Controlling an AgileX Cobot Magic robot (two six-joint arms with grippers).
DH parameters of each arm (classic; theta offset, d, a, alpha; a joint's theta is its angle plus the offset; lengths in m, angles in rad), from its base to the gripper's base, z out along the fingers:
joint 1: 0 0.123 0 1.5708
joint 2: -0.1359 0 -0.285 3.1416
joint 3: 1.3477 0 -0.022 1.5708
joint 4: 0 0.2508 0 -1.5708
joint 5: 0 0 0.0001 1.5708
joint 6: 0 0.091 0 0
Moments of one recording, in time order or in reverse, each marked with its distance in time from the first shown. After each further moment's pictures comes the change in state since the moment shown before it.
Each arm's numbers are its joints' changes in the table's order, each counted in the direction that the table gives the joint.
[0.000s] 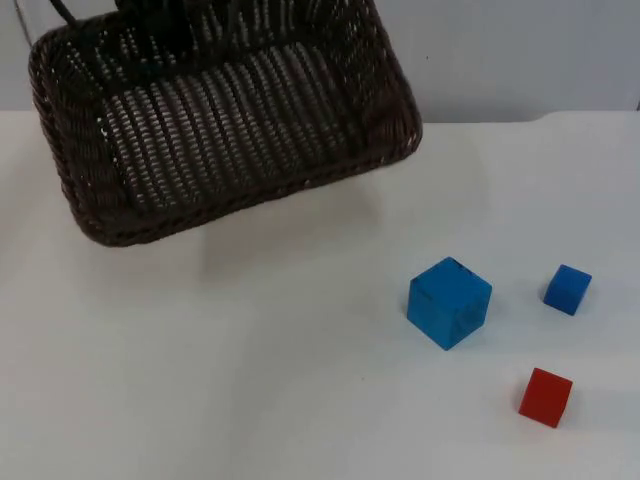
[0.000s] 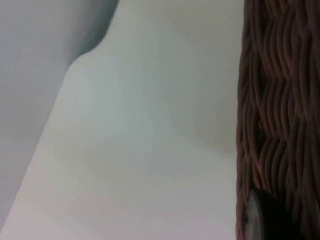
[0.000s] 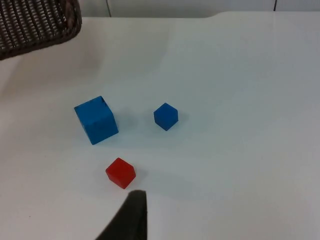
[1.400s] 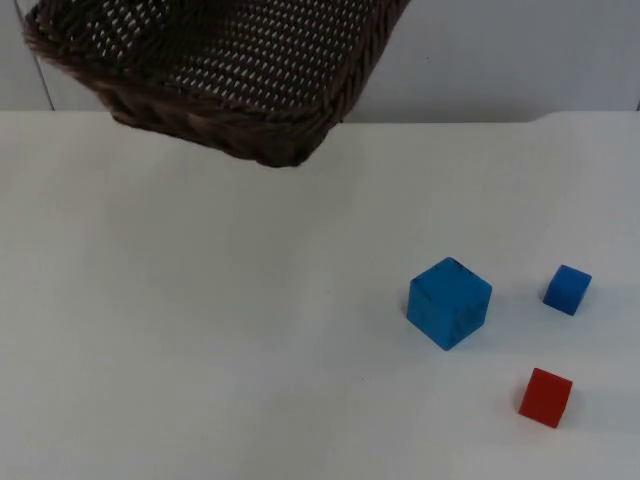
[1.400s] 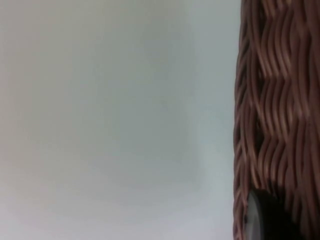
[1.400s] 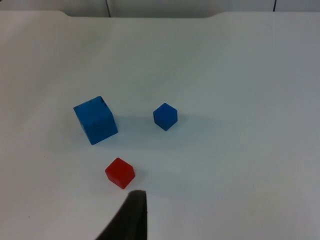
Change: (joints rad) right arm 0.000 0.000 0.000 -0.002 0.000 0.000; left arm 0.036 0.372 0.426 -0.237 0.019 -0.703
